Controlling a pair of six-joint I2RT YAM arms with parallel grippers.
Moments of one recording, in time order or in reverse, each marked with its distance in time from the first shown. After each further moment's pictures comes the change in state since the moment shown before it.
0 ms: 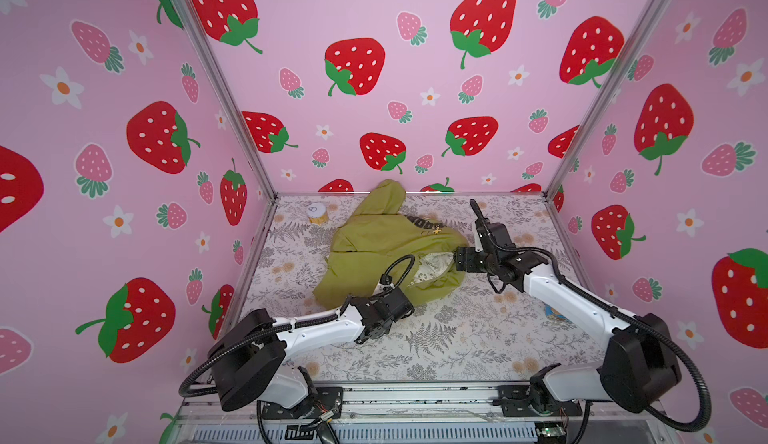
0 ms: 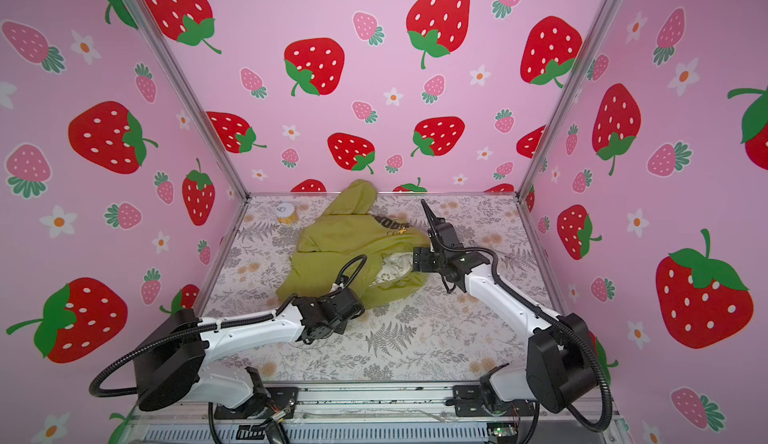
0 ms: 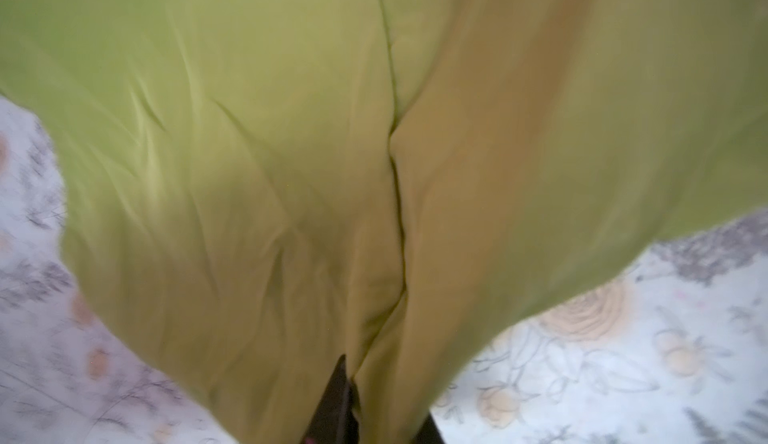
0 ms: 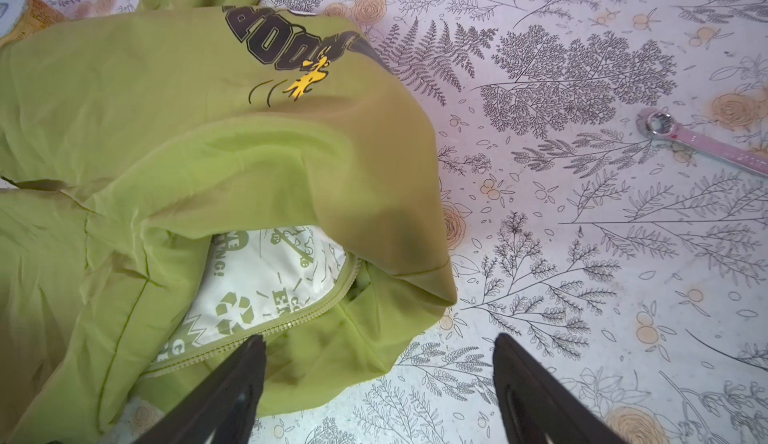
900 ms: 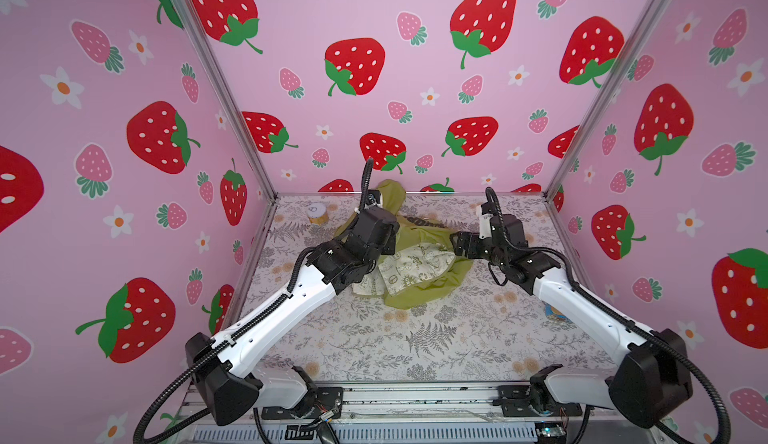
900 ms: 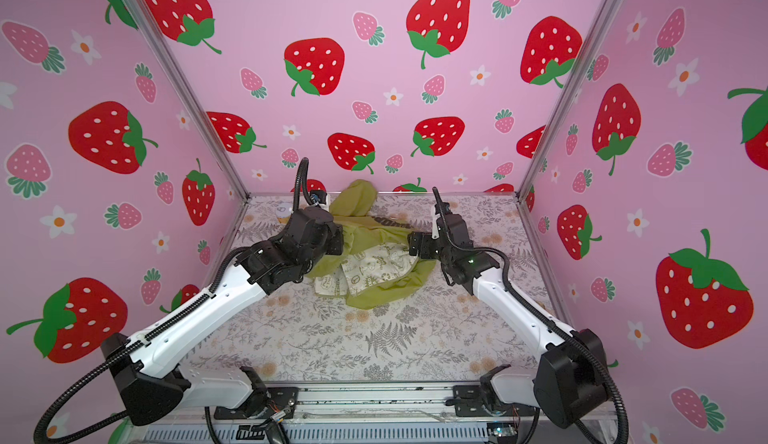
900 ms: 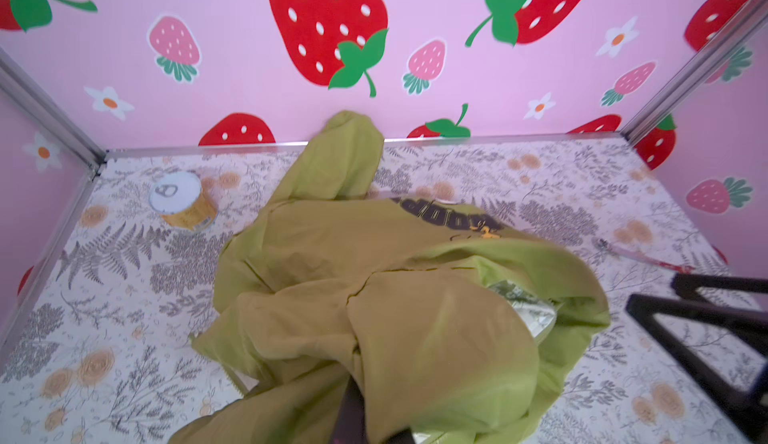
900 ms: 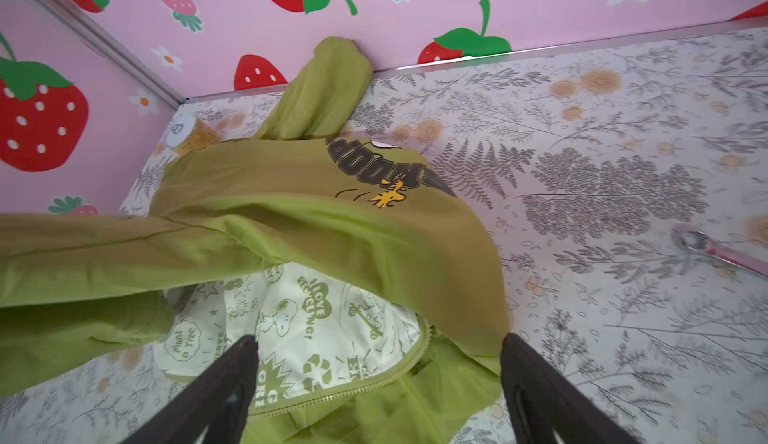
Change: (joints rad) left arm 0.208 -0.053 0.679 -0.055 0.035 0.212; right arm -0.006 -0.062 0.009 0.203 -0.130 -0.008
